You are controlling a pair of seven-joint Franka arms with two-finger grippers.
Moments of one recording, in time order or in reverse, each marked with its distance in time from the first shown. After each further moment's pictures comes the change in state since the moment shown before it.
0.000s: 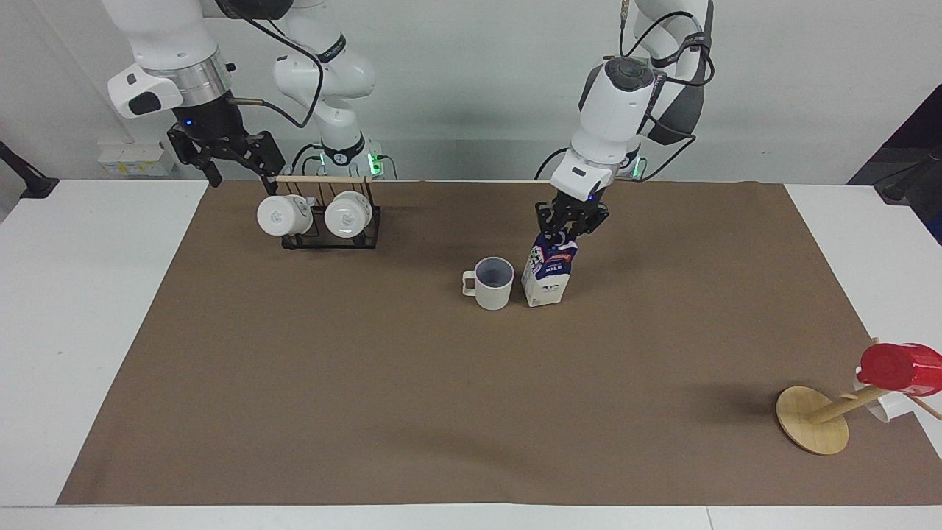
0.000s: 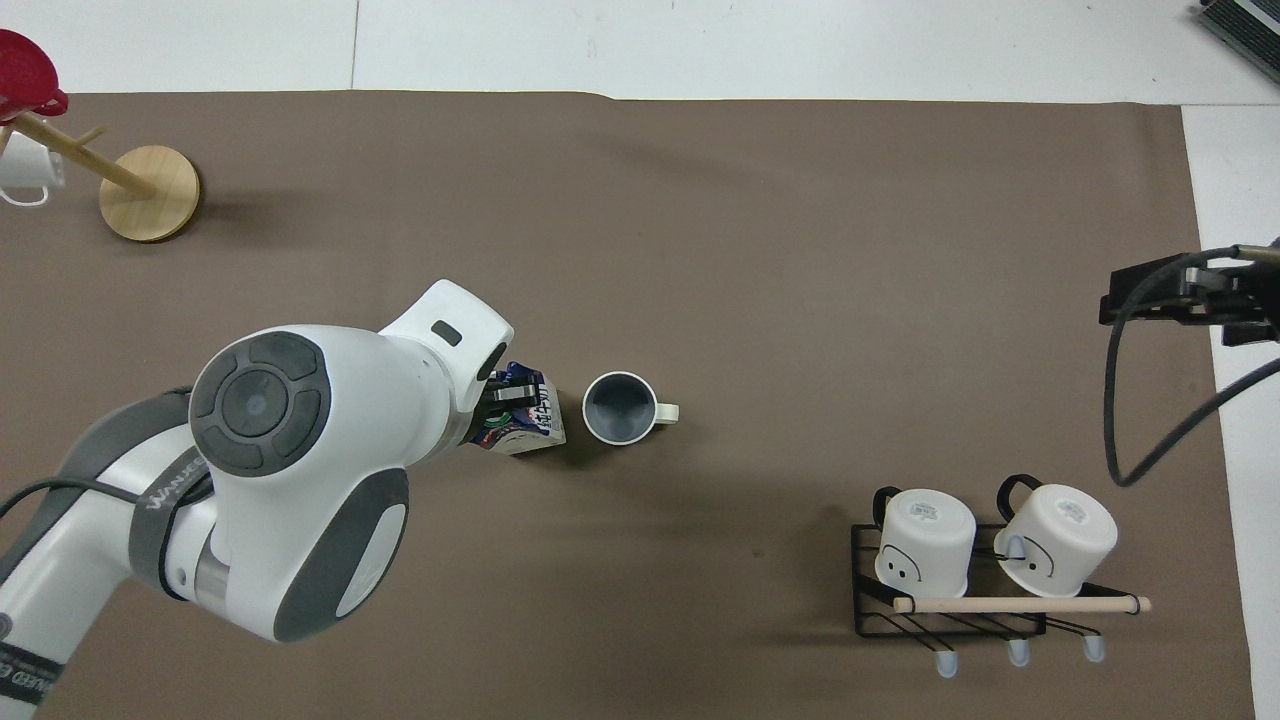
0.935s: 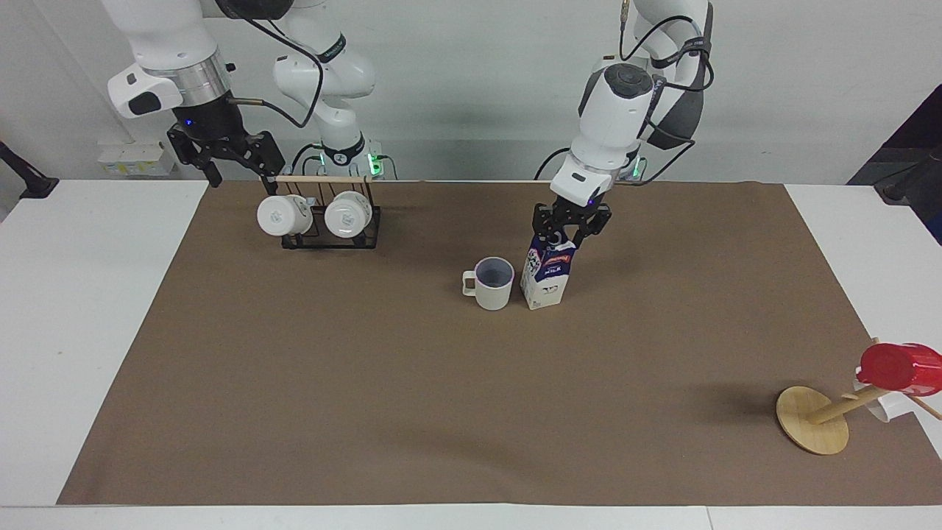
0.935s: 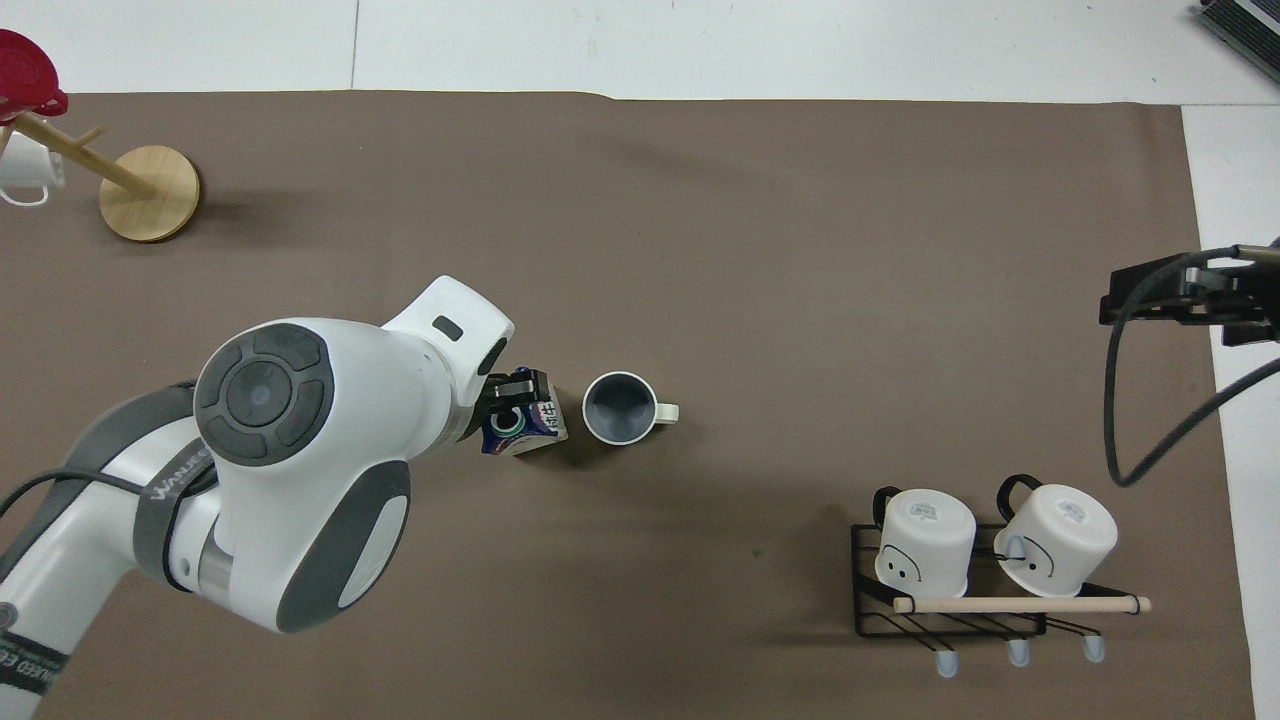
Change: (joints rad) left arm 0.000 0.012 0.004 0.022 0.000 -0.008 0.001; right arm 0.000 0.000 0.000 0.000 0.000 0.000 0.000
